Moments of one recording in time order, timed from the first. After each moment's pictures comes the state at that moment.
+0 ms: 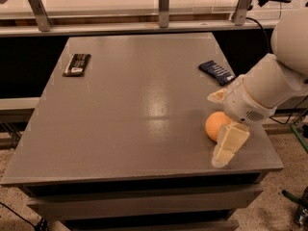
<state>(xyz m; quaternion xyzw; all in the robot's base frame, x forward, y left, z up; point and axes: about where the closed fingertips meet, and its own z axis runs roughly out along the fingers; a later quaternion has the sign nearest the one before) 0.452 -0.146 0.831 -0.65 0.73 0.09 0.18</state>
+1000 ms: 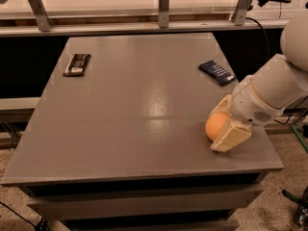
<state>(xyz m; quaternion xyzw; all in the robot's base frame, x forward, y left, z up) 0.449 -0.160 0.832 -0.65 0.73 0.09 0.18</state>
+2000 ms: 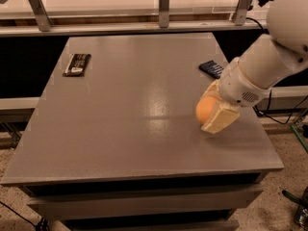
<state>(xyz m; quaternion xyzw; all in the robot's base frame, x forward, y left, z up) 0.479 -0.139 0.855 -0.67 0.71 0.09 0.19</state>
